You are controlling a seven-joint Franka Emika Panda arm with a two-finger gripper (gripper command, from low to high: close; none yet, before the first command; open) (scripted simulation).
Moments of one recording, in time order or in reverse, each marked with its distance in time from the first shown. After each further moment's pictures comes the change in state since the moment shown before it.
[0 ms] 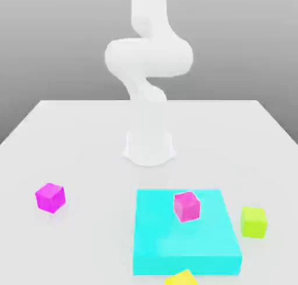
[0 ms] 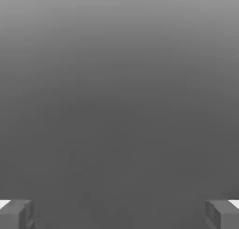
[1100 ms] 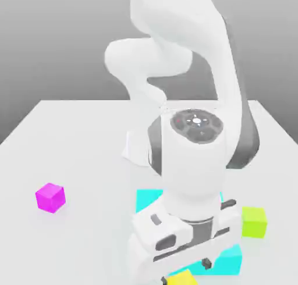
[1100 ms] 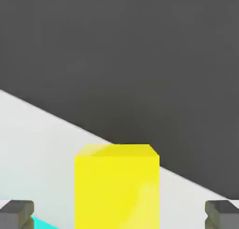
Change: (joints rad) arm 0.112 1.201 -0.003 0.045 0.009 0.419 -0.327
